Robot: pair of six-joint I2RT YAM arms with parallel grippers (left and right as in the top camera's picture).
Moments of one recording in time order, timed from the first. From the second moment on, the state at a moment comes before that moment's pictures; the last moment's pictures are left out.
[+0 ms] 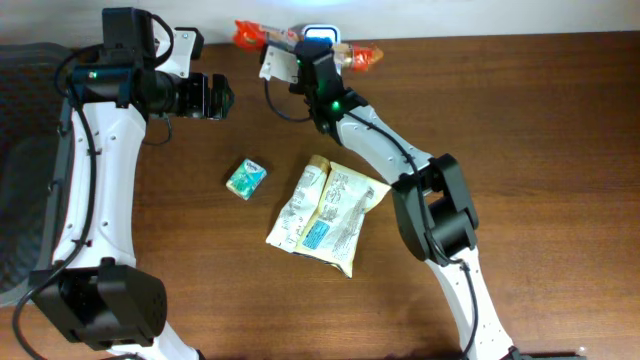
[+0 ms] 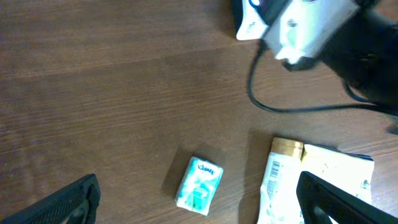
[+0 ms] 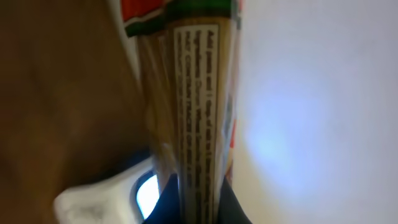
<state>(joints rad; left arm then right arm) 0.02 1.84 1.90 -1.06 0.29 0.11 0.49 2.46 2.06 -0.02 0.22 -0.99</state>
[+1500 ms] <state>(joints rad) 0.02 1.84 1.90 -1.06 0.29 0.11 0.65 1.83 1.26 -0.79 -0.43 0.45</state>
